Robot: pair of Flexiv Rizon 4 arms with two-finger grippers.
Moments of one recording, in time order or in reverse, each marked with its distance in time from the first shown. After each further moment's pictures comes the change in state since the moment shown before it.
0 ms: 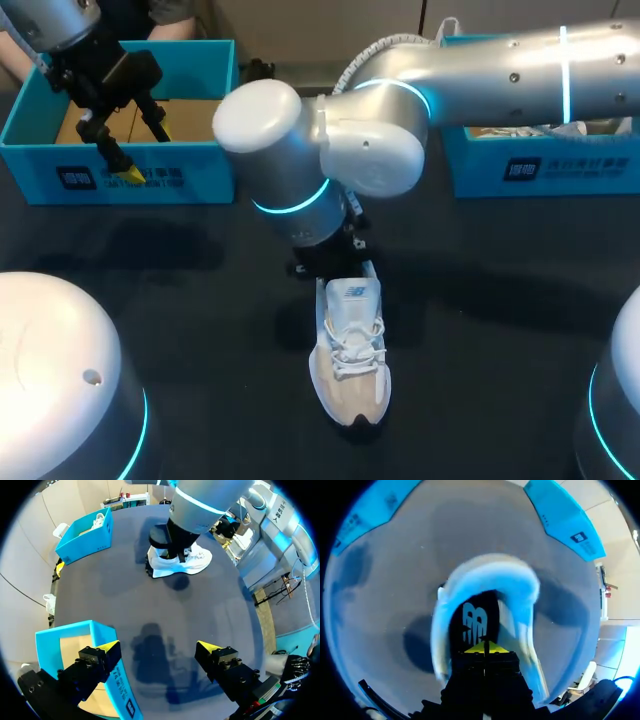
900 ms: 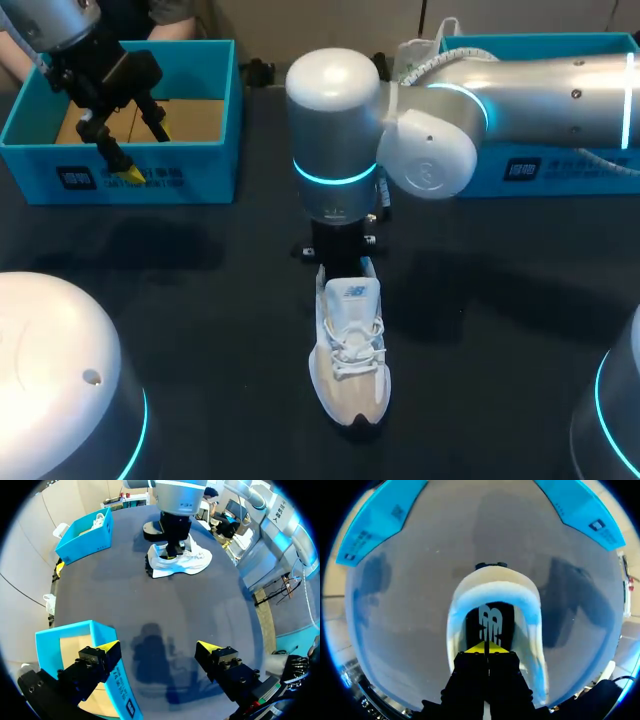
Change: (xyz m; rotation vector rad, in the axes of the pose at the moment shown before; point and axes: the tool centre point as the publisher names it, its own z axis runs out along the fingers) left arm 0.000 0.000 0.000 0.000 0.000 0.000; right arm 0.010 0.001 -0.011 0.096 0.249 0.017
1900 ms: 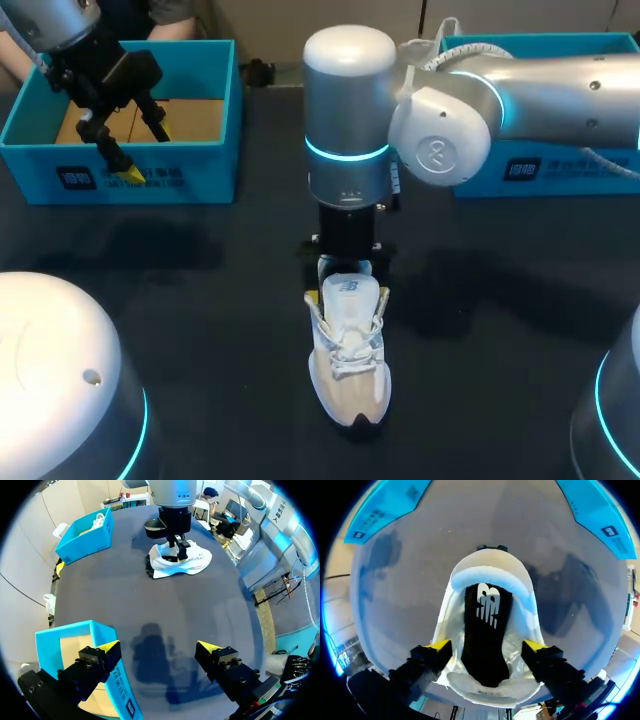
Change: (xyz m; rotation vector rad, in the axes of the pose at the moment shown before) left arm 0.000 0.000 0.000 0.000 0.000 0.000; right arm -0.006 -0.022 -0.012 0.126 0.047 -0.119
